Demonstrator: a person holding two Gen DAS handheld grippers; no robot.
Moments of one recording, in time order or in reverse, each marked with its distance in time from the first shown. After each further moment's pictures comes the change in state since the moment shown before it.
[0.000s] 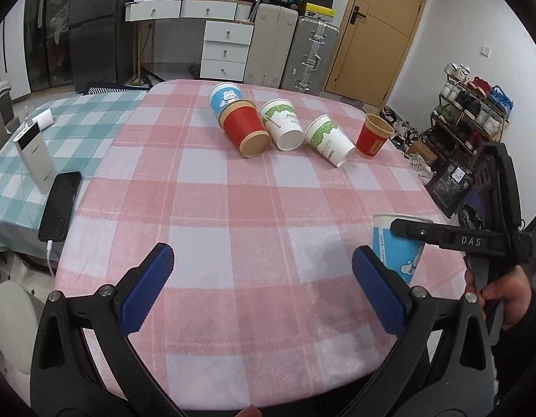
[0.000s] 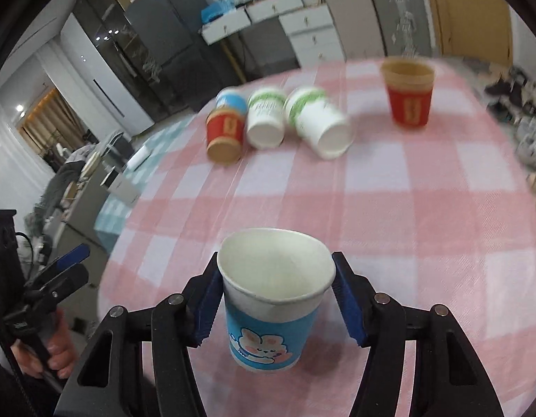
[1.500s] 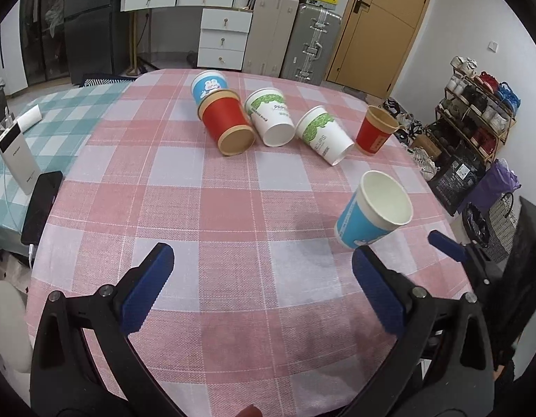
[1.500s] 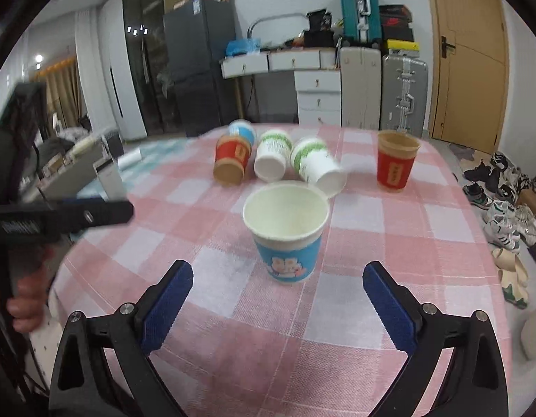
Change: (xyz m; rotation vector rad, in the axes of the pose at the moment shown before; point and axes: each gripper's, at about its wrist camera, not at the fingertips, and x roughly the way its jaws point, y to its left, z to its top) left arm 0.039 -0.032 0.014 0.001 0.033 0.007; right arm -0.028 0.042 -0.054 -0.214 -0.240 -0.126
